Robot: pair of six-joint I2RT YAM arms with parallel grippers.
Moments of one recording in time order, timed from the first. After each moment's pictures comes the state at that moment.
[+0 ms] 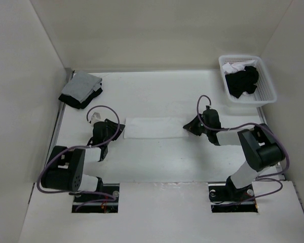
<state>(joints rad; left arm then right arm) -0.16 1.42 0.27 0.67 0.05 -1.01 0.33 1.66 0.59 0.43 -0.21 0.91</state>
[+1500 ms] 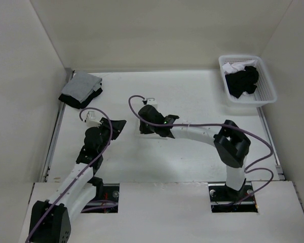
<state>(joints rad) -0.22 0.76 0.25 0.33 0.08 -1.08 0.97 1.94 1.43 -0.26 0.26 0.69</state>
